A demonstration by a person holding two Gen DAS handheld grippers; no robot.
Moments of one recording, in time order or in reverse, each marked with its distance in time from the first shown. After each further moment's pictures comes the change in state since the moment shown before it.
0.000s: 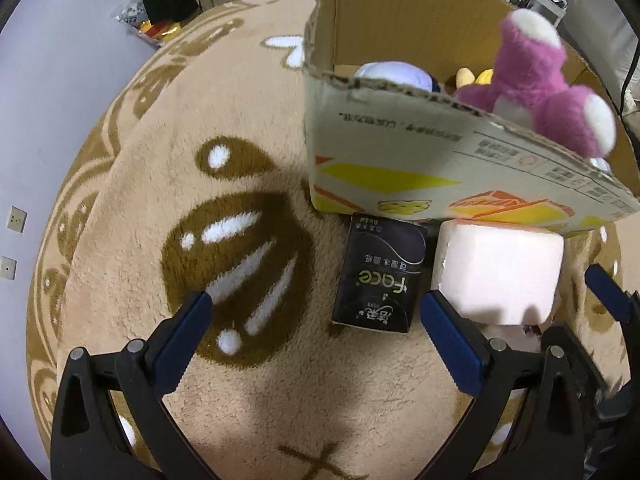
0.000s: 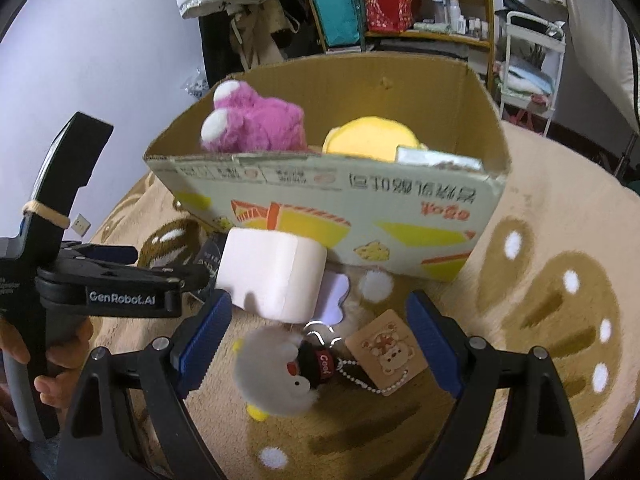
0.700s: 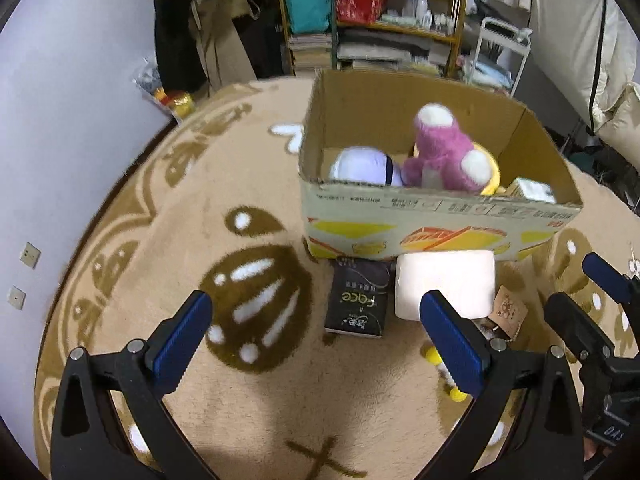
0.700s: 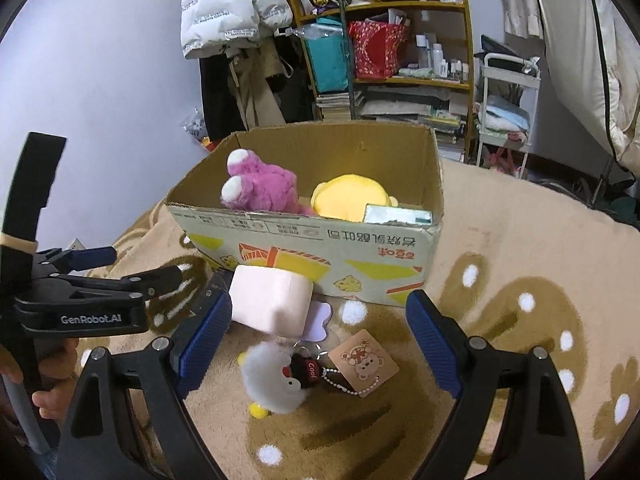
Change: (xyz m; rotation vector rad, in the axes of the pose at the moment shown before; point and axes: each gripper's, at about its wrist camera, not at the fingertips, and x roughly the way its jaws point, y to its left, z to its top) left arm -0.068 -0.008 -0.024 0.037 -0.254 0.015; right arm -0.047 -0.001 -0.002 -0.003 -0.164 -0.046
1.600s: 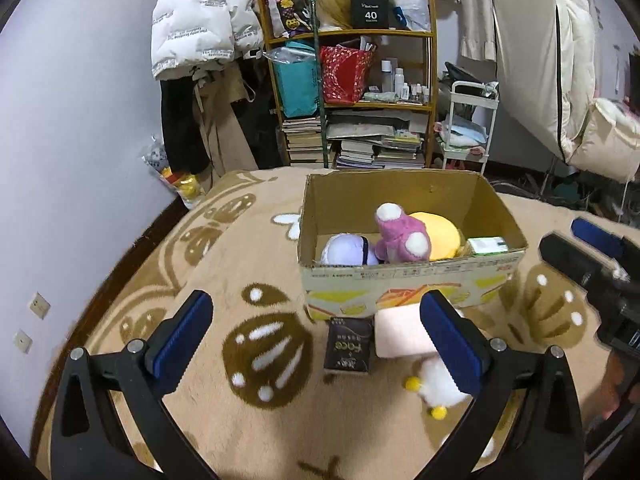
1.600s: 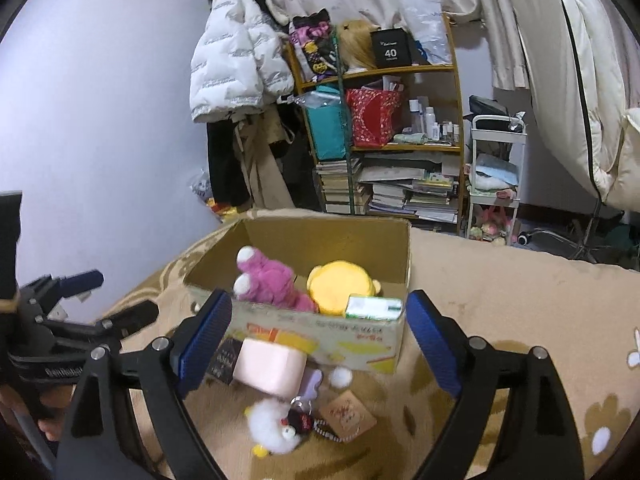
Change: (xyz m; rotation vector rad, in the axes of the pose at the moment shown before) left arm -0.086 -0.003 -0.009 0.051 -0.323 -0.011; right arm -0.052 0.000 0.029 -0.009 -0.228 0.000
